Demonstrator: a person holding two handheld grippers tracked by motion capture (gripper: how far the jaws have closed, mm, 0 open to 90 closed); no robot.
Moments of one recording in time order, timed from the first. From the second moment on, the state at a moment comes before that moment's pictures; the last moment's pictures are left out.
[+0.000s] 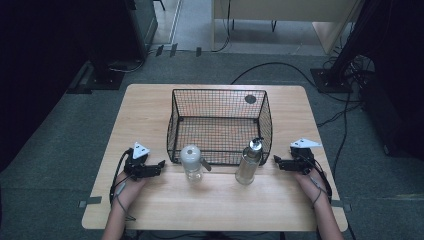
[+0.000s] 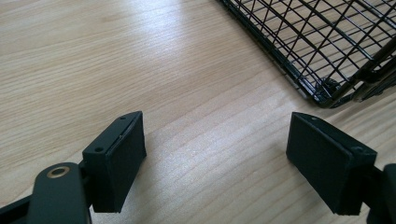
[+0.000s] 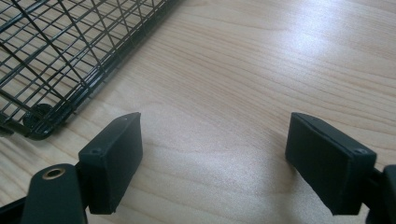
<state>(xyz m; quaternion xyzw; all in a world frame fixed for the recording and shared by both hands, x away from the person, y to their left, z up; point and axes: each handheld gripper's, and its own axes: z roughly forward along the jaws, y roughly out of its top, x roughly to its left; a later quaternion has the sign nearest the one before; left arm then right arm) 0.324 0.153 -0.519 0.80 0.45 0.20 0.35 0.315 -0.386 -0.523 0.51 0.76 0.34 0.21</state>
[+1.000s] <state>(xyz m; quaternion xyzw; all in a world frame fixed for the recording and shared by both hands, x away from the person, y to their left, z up) 0.323 0.153 -0.519 0.80 0.45 0.20 0.35 0.315 -0.383 -0.525 0.52 0.75 0.34 0.22</state>
